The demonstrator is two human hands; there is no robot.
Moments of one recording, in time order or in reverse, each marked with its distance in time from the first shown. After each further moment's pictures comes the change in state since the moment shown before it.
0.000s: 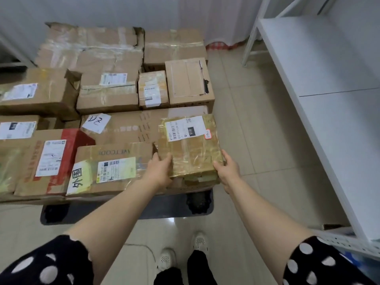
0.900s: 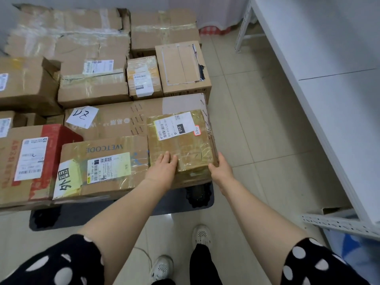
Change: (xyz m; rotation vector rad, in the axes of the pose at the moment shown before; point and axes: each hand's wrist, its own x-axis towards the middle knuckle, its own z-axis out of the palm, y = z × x) left_hand 0.027 -0.011 0.038 0.321 -0.033 0.171; right_hand 0.006 0.035 0.025 -0.238 -0.034 0.059
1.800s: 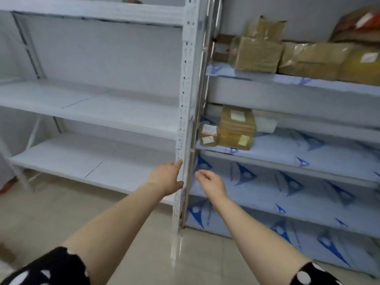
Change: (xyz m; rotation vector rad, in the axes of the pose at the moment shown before) left_hand -0.380 0.457 -0.081 0.359 0.383 1.184; right_hand -0.503 0.139 -0.336 0.451 1.061 -0.145
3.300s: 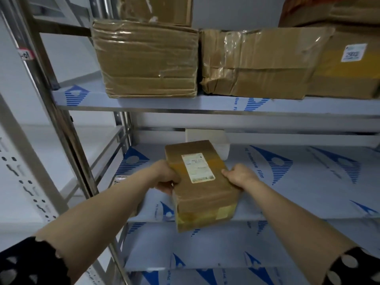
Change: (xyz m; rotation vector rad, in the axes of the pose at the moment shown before) left_hand 0.452 0.221 -0.009 -0.653 -0.391 -0.247; right_hand 0.382 0.060 -0.352 -0.555 0.189 0.340
